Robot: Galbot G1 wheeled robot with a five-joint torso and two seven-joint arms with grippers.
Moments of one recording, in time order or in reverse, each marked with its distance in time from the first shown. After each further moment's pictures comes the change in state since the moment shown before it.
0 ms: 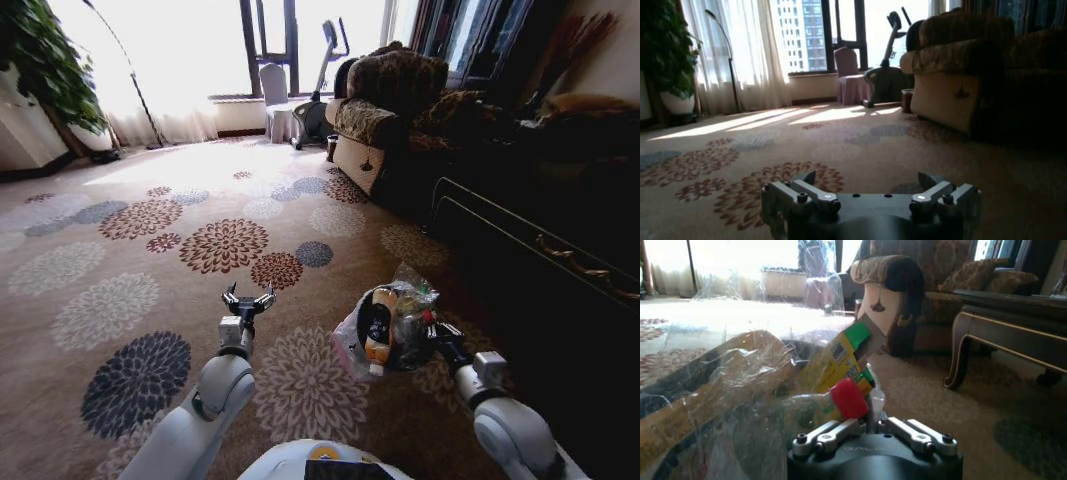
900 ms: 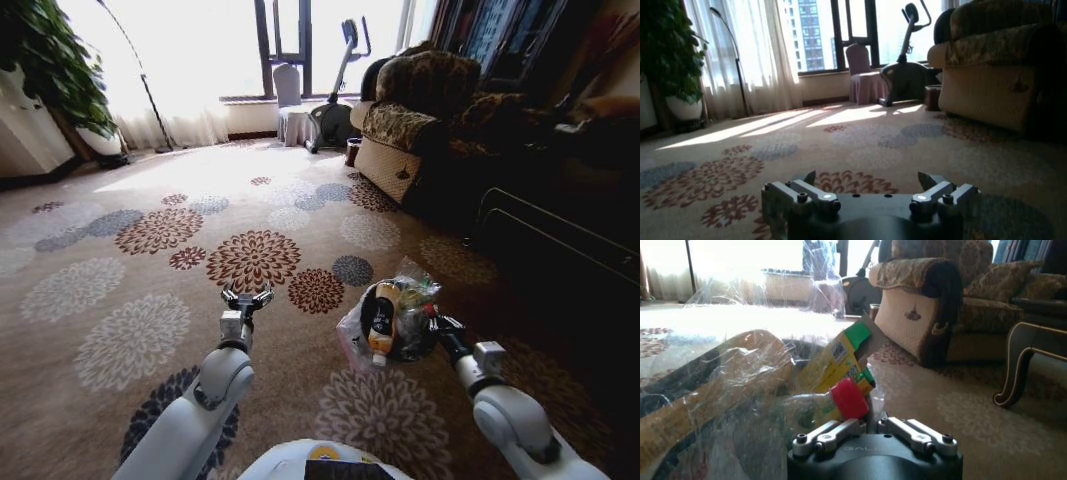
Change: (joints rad) left arm -0.032 0.014 0.001 0.039 -0.005 0.000 -0.005; right arm 0.060 -0.024 -0.004 -0.041 0.030 -0.007 -0.001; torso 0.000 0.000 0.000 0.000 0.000
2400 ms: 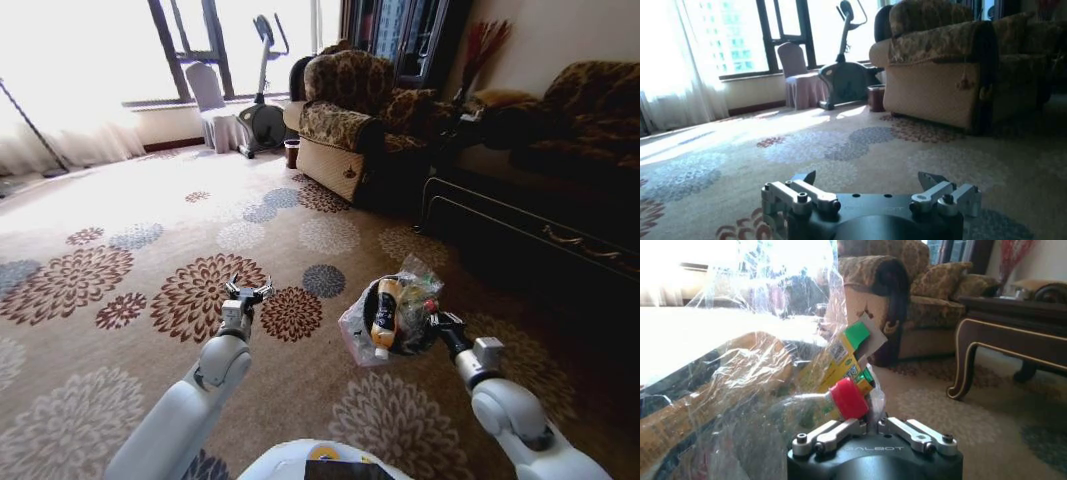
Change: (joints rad) left arm -0.091 0.025 0.002 0.085 -0.046 0.022 0.056; right arm 0.052 -0.006 0.001 -0.080 0.004 0.038 -0.034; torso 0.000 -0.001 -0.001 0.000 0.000
